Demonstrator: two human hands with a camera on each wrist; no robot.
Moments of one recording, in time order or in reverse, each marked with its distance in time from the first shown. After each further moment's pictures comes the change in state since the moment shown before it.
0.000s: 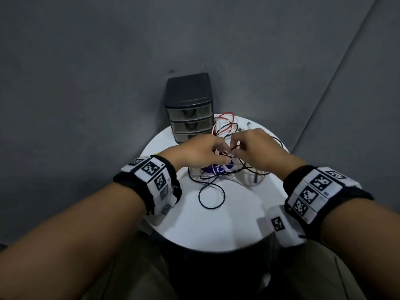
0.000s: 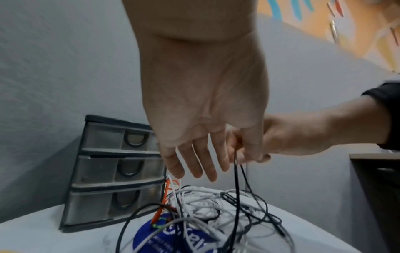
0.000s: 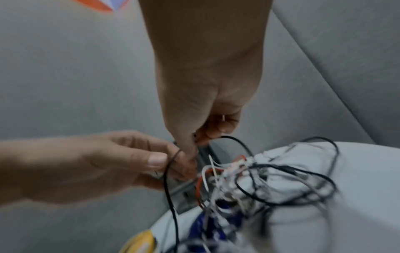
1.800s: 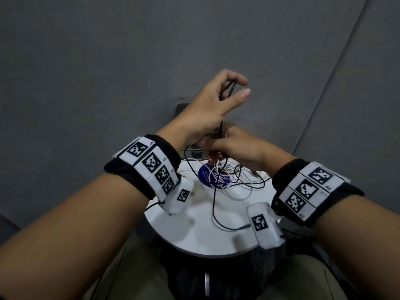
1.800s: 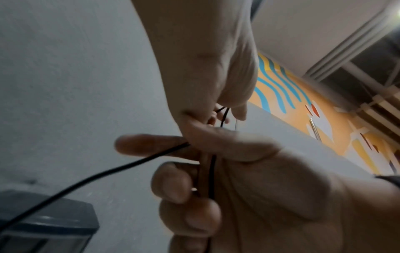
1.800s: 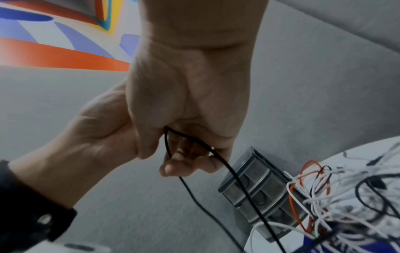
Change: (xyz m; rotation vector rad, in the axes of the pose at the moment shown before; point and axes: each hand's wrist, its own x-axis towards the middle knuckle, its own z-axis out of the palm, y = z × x) left_hand -0.051 0.109 -0.086 -0.527 0.579 0.389; right_hand -0.028 -0.108 -0.069 0.922 -0.161 -0.186
